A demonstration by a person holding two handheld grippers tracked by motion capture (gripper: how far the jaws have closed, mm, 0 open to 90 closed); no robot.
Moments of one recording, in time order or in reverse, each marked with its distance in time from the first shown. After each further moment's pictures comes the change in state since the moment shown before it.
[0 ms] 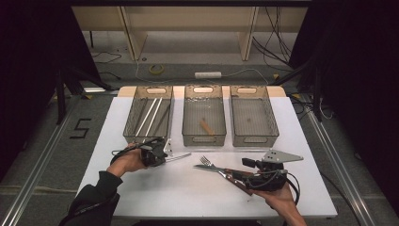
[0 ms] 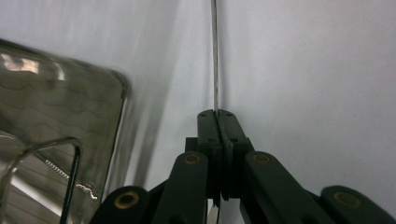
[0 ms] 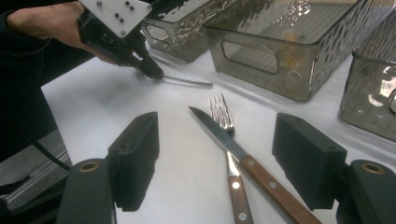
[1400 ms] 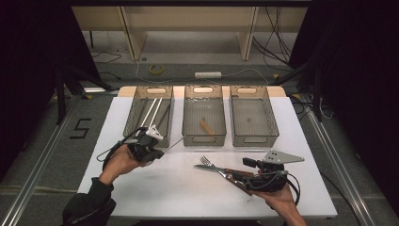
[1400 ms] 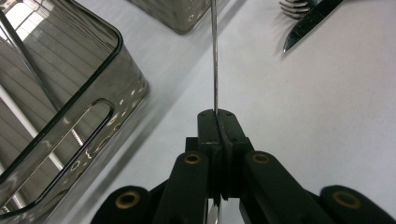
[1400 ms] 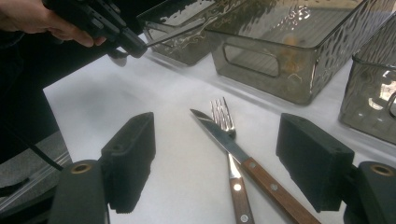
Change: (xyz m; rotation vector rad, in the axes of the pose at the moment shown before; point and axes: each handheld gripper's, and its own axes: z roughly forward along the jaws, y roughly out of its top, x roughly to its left) left arm 0.004 -0.010 -0.056 -0.209 -0.065 -0.424; right arm 0.002 0.000 -0.002 -0.014 0.001 -0.007
